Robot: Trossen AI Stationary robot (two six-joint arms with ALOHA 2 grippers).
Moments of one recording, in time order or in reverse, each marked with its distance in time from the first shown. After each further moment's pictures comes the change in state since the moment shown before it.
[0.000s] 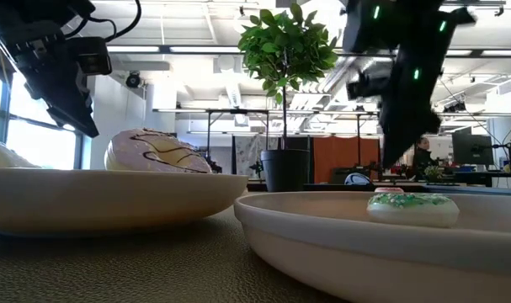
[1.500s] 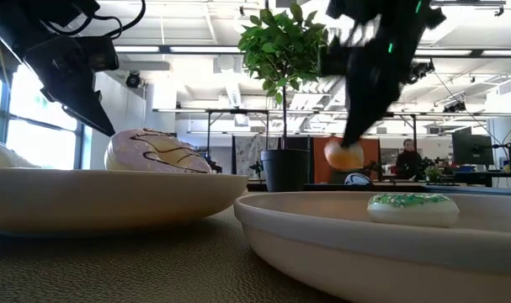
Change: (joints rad) left arm 0.001 0.040 0.018 0.024 -0.183 0.077; right arm 0.018 0.000 0.076 0.279 -0.354 -0.080
